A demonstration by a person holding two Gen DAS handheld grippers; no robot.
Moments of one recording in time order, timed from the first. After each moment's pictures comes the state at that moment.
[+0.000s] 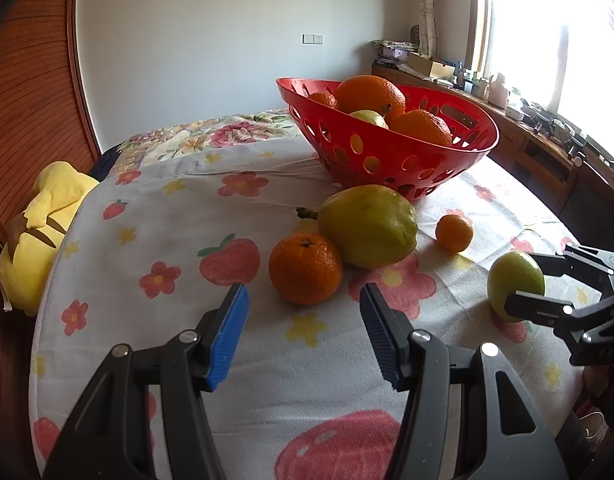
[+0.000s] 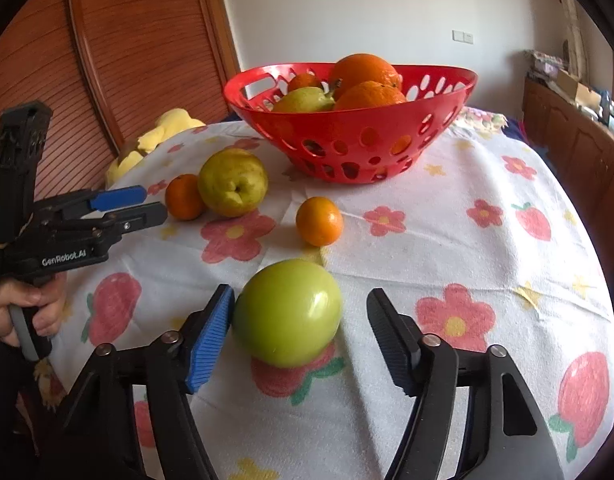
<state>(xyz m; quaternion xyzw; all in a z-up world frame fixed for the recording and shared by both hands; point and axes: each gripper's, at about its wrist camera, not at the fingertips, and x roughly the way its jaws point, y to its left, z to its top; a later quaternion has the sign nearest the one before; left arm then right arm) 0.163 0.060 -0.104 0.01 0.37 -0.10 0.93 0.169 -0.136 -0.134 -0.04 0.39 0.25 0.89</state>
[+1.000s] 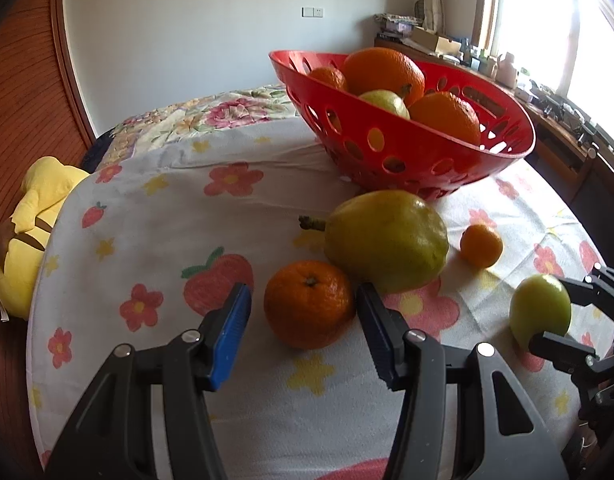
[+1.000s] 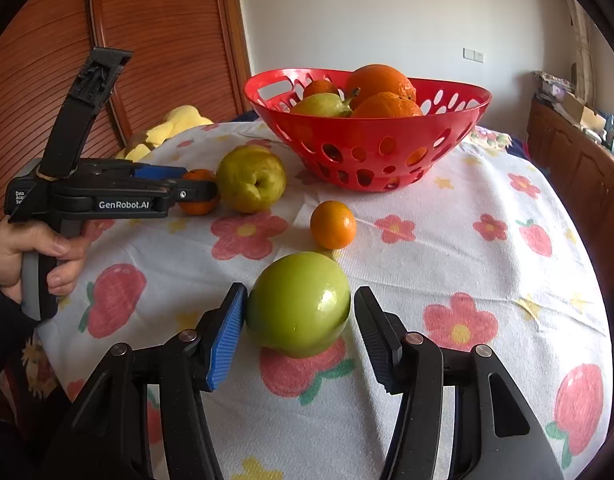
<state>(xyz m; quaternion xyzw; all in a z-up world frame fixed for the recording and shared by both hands) 0.209 0.054 -0.114 0.03 0.42 -0.10 0.90 0.161 -0.128 -0.135 -0.07 0.37 0.26 0.89</state>
